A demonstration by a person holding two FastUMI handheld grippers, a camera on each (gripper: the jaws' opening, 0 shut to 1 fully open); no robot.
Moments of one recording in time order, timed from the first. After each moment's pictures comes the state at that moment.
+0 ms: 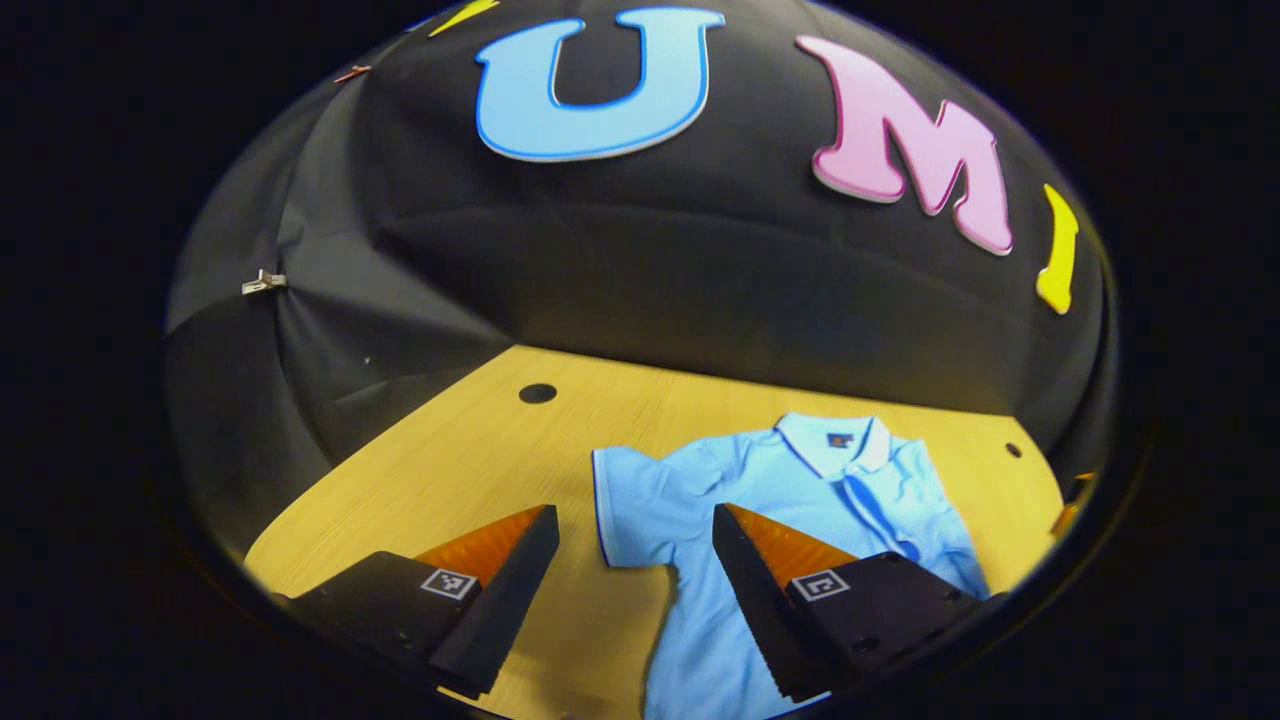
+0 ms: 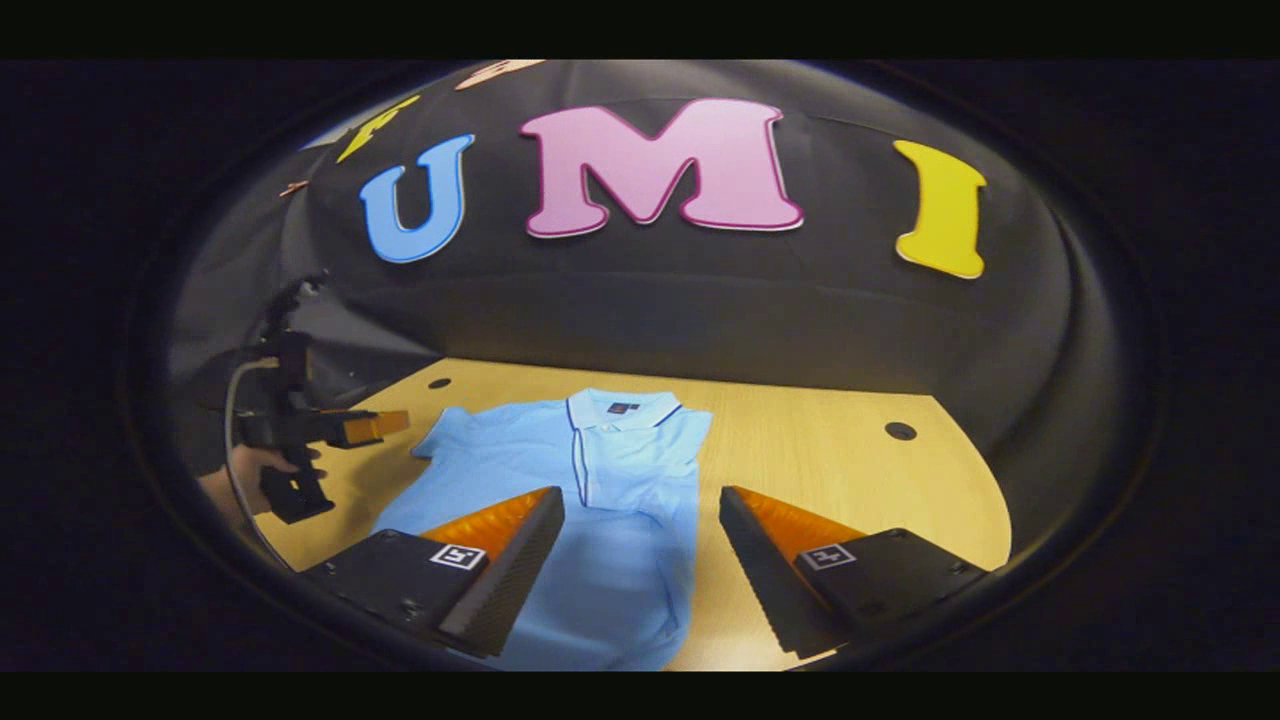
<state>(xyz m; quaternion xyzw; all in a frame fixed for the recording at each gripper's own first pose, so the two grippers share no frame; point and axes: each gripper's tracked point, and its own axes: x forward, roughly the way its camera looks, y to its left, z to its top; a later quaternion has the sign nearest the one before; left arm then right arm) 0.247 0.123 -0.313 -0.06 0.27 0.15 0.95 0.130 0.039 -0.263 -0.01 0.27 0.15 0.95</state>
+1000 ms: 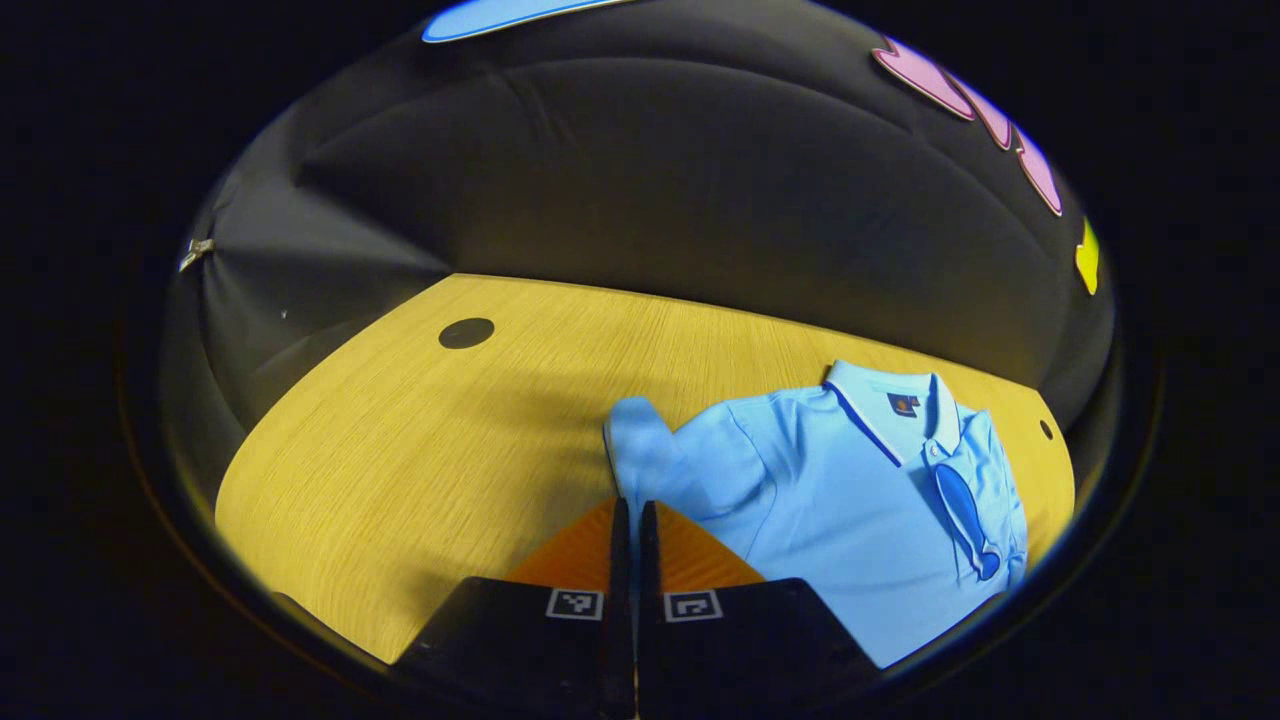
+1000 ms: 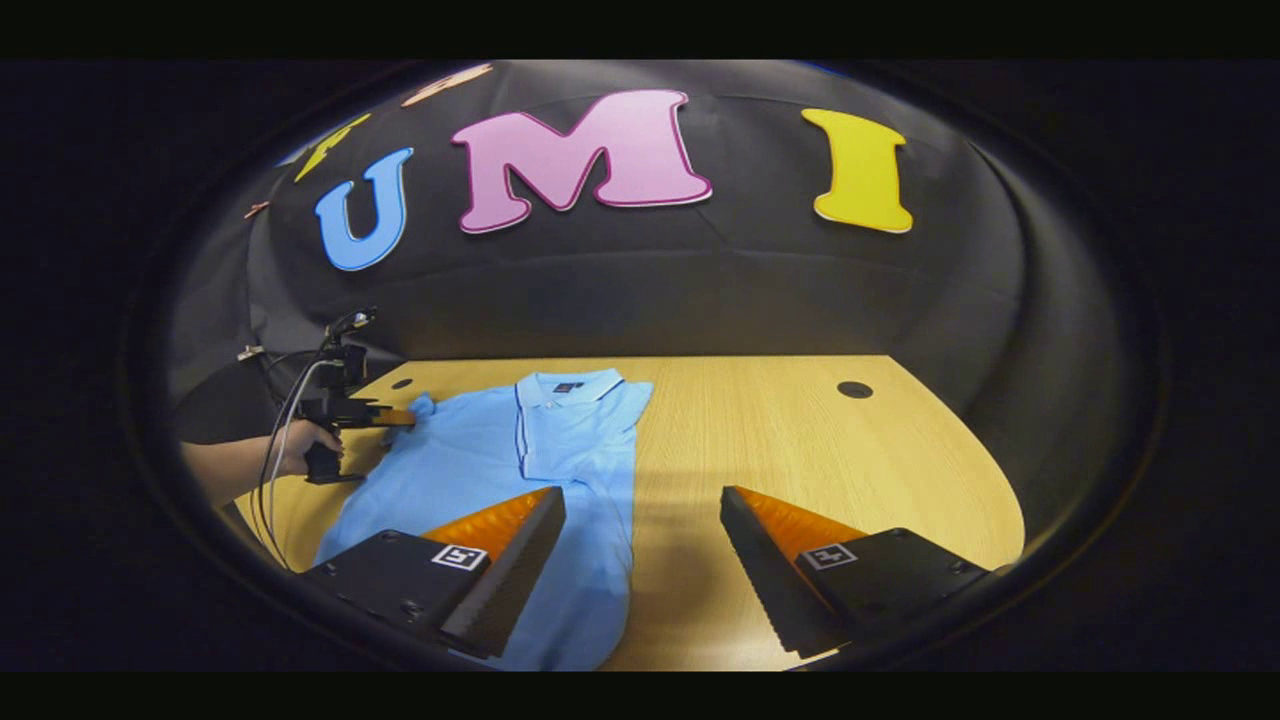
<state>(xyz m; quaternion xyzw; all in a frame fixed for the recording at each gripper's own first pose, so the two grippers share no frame) 0.331 0.132 -0.393 -0.10 0.32 0.11 0.93 0.109 -0.024 -0.302 0.03 0.30 0.11 0.95</state>
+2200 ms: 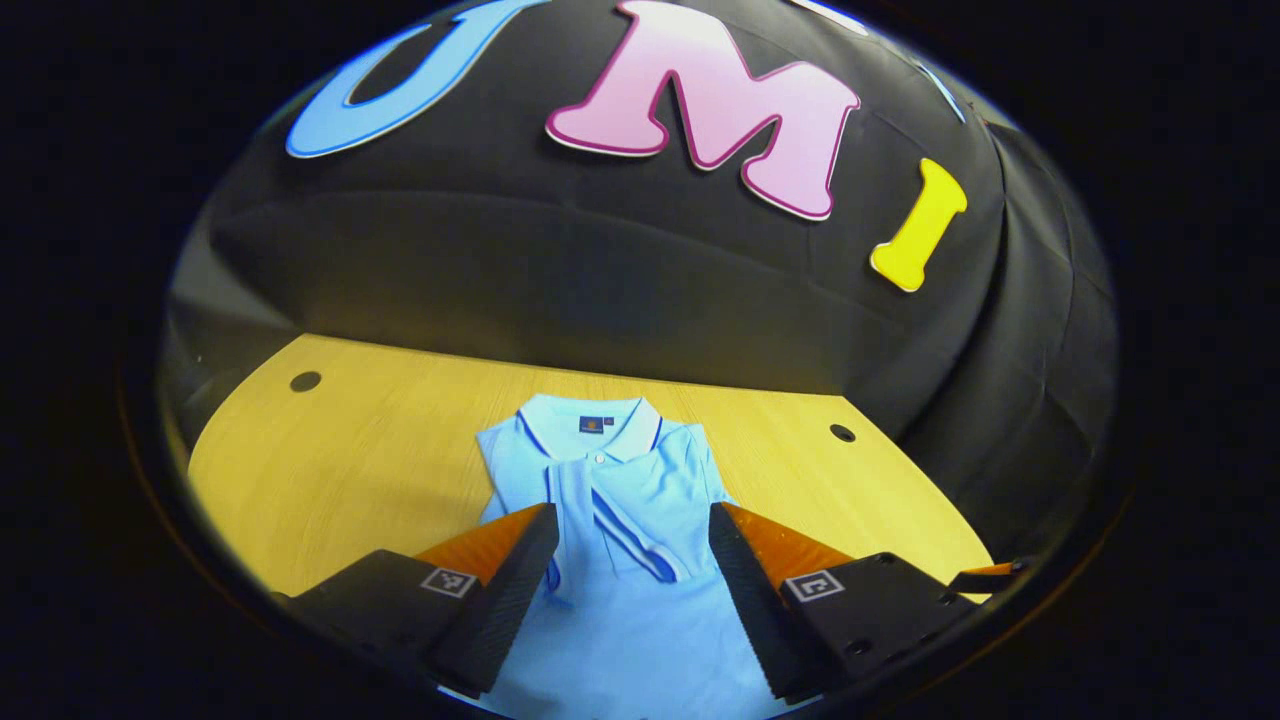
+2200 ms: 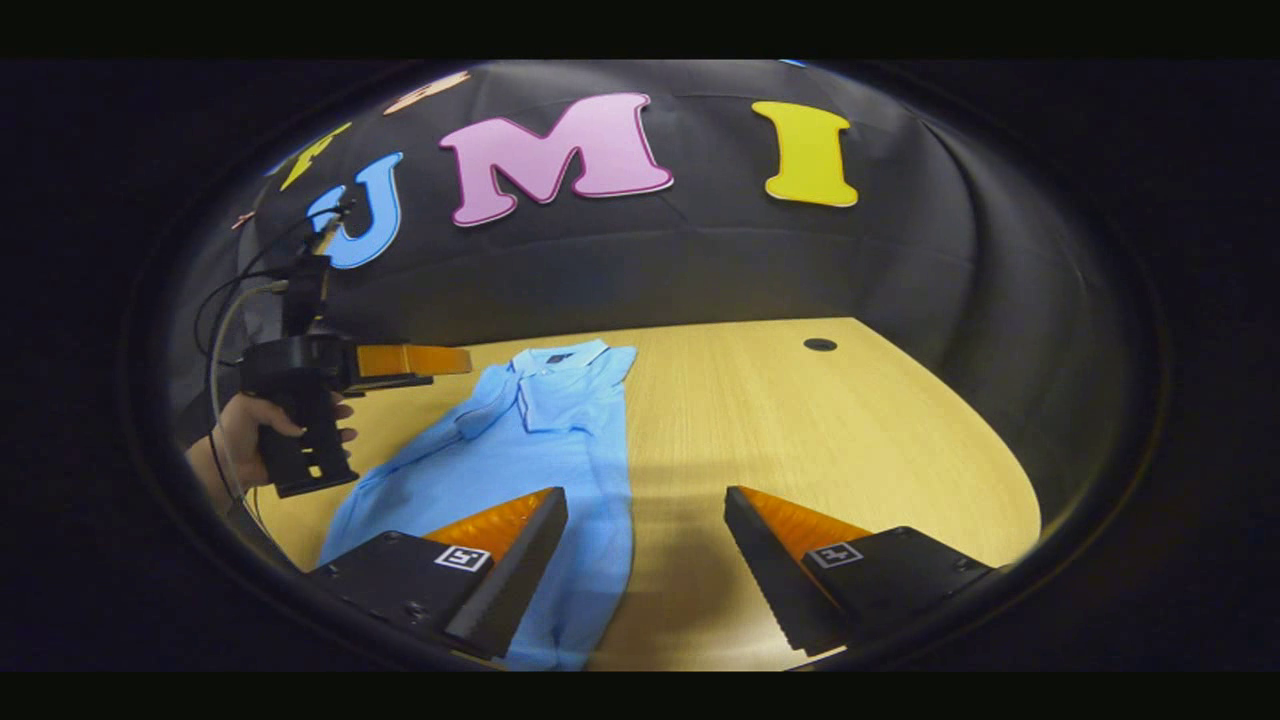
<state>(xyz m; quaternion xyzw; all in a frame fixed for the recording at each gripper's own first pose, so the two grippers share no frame) 0.224 -0.092 -0.264 -0.12 0.25 -0.08 0.96 0.025 -0.031 -0.310 0.05 0.33 0.08 0.94</state>
